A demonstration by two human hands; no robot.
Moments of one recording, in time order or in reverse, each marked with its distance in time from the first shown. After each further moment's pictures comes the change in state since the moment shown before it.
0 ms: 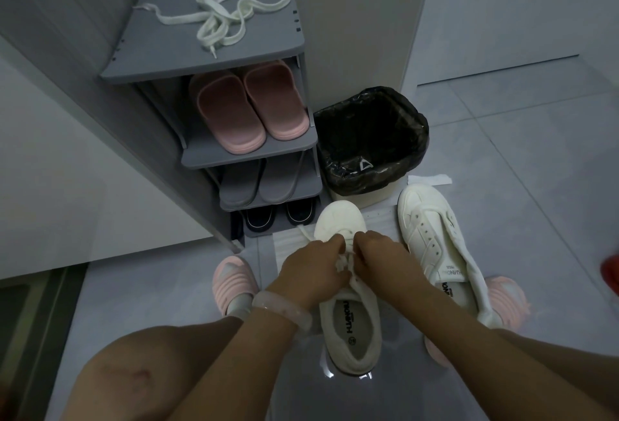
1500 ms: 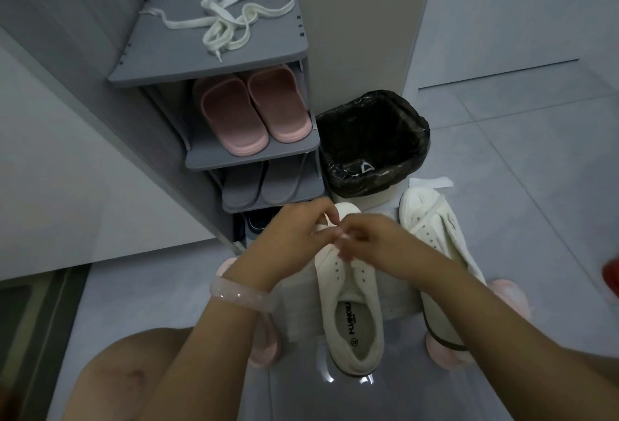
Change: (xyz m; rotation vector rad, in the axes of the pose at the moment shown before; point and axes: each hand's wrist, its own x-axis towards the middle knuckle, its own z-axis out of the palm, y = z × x) left_hand -0.014 -0.010 -0.061 -0.216 0.260 0.241; right_hand -0.008 -0.017 -0.052 0.670 -0.141 -0.132
